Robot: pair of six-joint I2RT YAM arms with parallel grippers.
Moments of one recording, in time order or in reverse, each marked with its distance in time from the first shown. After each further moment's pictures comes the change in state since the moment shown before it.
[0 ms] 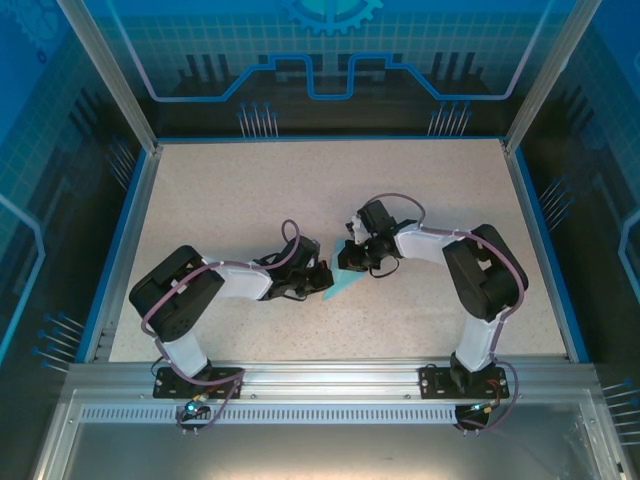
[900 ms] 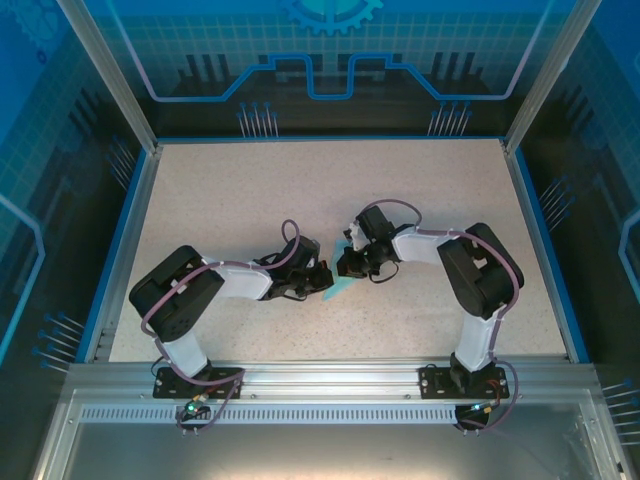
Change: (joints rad) left arm 0.000 0.000 0.001 -0.005 0.000 0.000; right arm 0.012 0.023 -0.029 0.016 -0.034 -0.022
